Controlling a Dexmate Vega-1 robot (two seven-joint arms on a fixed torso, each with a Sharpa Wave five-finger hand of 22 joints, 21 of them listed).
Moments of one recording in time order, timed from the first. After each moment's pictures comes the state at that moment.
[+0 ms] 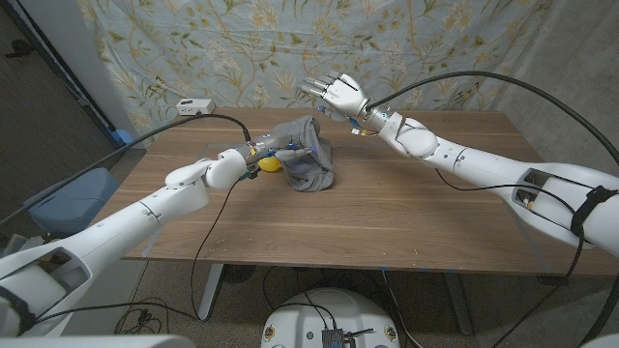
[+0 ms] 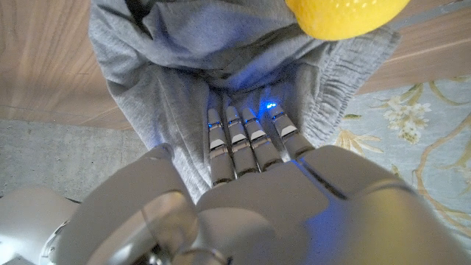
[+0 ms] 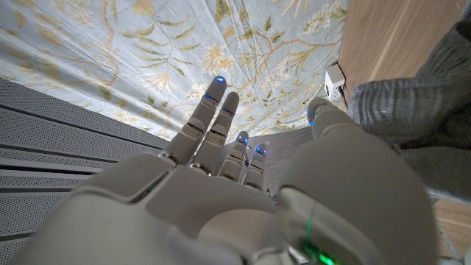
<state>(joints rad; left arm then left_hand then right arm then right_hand) 0.68 0.85 0.66 -1.70 0.43 -0.03 -0.01 0.42 0.15 0.30 0.14 0.21 0.52 0.00 0.20 0.18 0.46 0.00 0.21 0.20 0.38 -0.03 0.19 0.18 0.19 0.12 0.43 0.20 -0.15 -0.57 -1.18 -1.17 -1.26 -0.15 -0.74 0.80 -0.02 0.38 0.01 0.36 0.16 -0.18 0.18 0.20 0.23 -0.13 0.19 0.21 0.60 -0.05 0.19 0.44 0.54 -0.04 0.65 0.17</state>
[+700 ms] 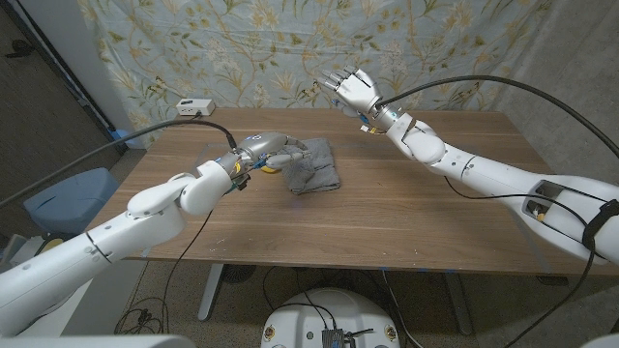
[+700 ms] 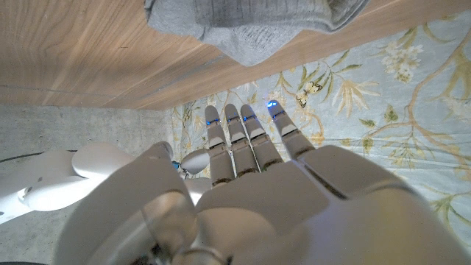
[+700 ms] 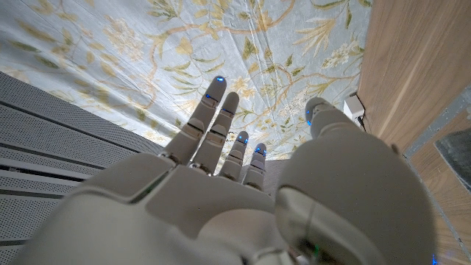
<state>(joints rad) 0.85 0.96 0.55 -1.94 0.47 0.08 0.12 0.43 0.14 0.31 0.11 0.21 0.56 -0.01 0.20 0.18 0.49 -0.01 0.21 0.20 0.41 -0.04 0.19 0.17 0.20 0.13 0.43 0.20 -0.23 -0.61 -1.10 -1.27 -1.26 -0.21 -0.69 0.80 -0.02 0.39 0.01 0.35 0.16 -0.18 0.18 0.20 0.23 -0.13 0.19 0.21 0.60 -0.06 0.19 0.44 0.54 -0.04 0.65 0.17</state>
